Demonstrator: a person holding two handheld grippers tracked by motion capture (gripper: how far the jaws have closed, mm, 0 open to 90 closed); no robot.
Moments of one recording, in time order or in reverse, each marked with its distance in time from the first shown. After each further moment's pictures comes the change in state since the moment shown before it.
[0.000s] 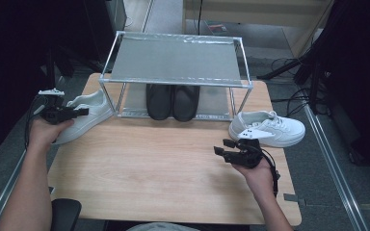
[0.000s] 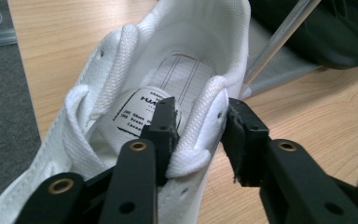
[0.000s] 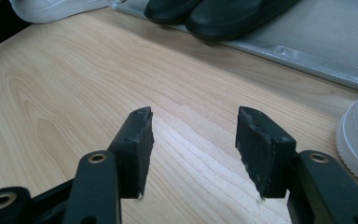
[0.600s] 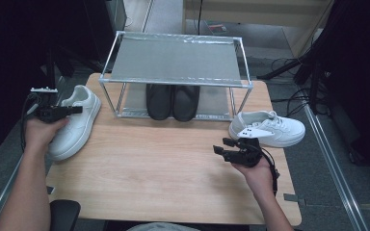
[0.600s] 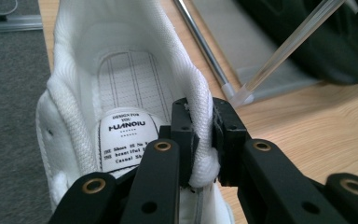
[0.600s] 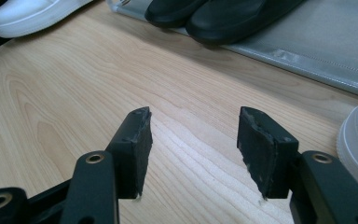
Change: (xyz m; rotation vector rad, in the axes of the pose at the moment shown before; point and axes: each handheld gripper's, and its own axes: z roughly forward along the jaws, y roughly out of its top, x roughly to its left) left arm 0.001 0.003 -0.021 -0.027 0.009 -0.103; right arm -0.001 0.003 0.002 -0.006 0.001 -0.005
